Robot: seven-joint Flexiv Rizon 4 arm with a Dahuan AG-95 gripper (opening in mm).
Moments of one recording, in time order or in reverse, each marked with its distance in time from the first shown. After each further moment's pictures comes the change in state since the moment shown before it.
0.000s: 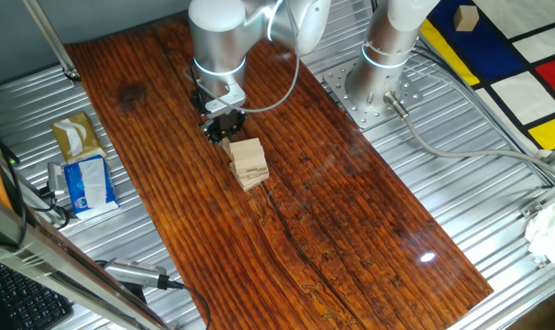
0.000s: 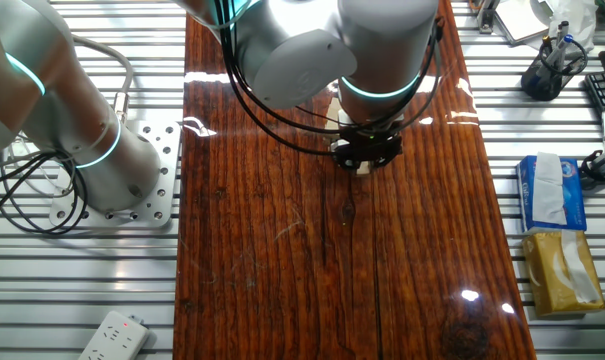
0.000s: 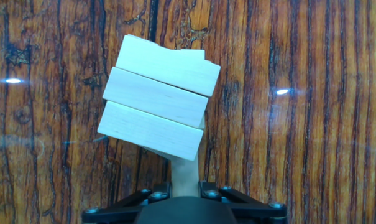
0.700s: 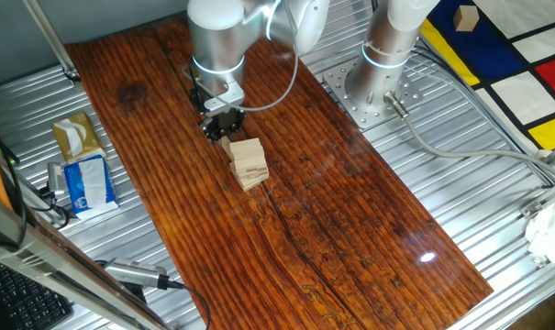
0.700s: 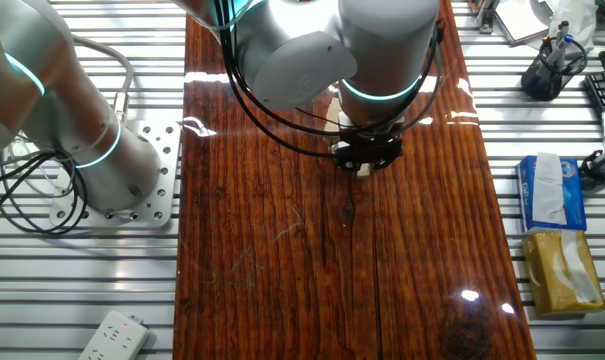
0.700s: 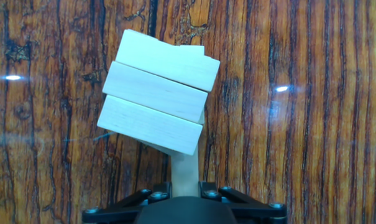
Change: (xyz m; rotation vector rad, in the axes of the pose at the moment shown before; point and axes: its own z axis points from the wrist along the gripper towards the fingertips) arm 0.005 0.000 -0.001 -0.001 0.000 -0.004
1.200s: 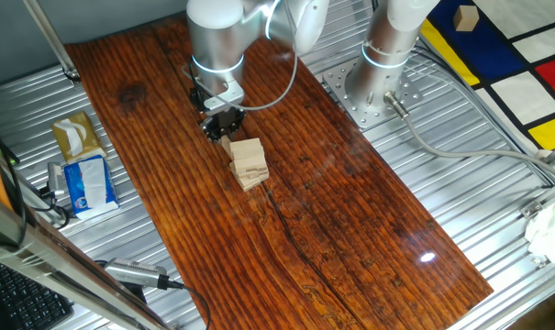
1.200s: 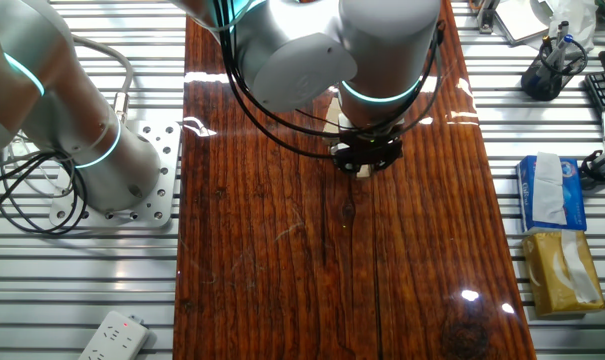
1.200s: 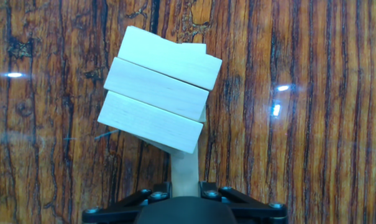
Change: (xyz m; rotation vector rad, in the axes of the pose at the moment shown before) arm 0.002 0.001 0.001 -0.001 -0.002 -0.007
